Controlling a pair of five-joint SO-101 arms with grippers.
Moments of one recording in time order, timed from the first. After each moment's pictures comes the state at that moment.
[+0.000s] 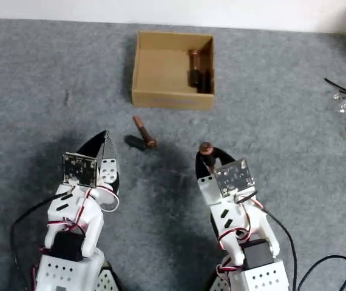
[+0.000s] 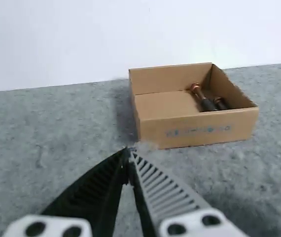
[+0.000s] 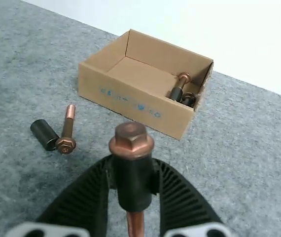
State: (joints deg) left arm 4.6 -102.3 96.0 26.5 3.3; right arm -20.3 -103.4 96.0 29.7 13.8
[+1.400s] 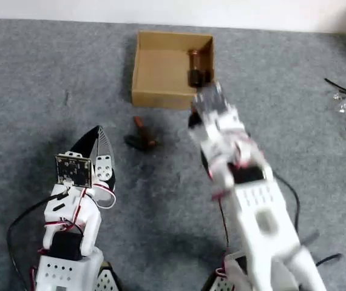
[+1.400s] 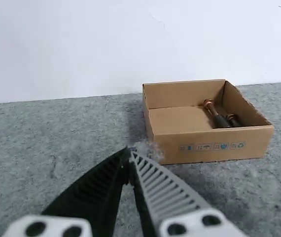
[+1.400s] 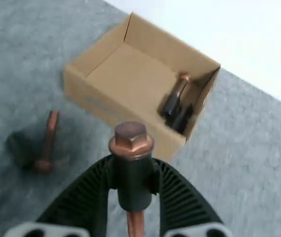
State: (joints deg) left arm 2.2 -102.3 96.0 23.2 3.3; right arm -20.2 -33.5 45.5 21.8 20.4
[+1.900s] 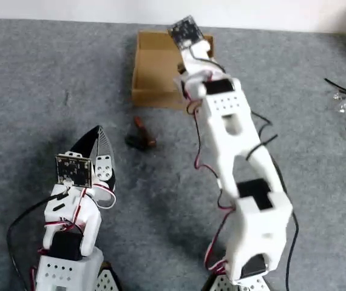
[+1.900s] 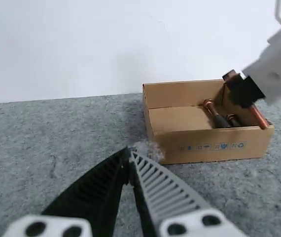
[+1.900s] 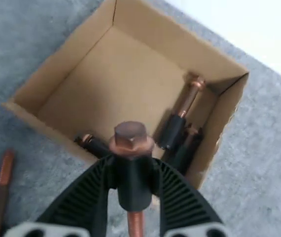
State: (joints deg) left arm 2.2 -102.3 96.0 23.1 3.3; right arm -19.9 22.3 -19.0 44.4 20.5
